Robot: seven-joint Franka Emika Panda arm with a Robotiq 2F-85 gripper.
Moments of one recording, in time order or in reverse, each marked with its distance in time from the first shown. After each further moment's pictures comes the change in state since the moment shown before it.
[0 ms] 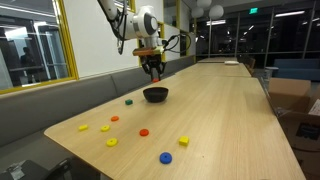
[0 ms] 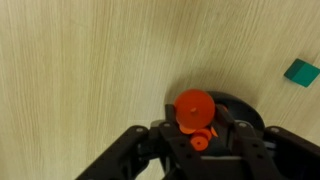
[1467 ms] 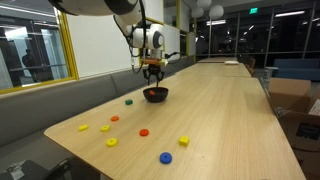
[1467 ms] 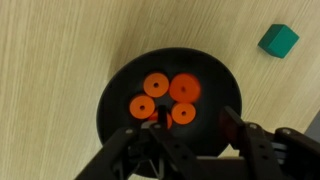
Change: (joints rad) arm -0.050 0.489 0.122 0.714 0.113 -0.332 -0.178
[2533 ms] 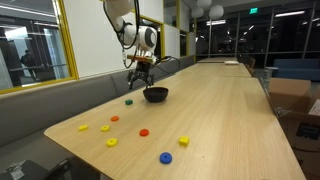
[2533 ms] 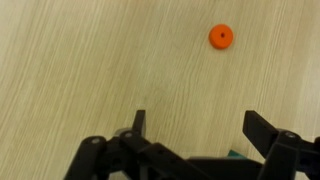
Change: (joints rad) arm 0.027 -0.160 0.009 -0.253 0.010 -0.314 0.091
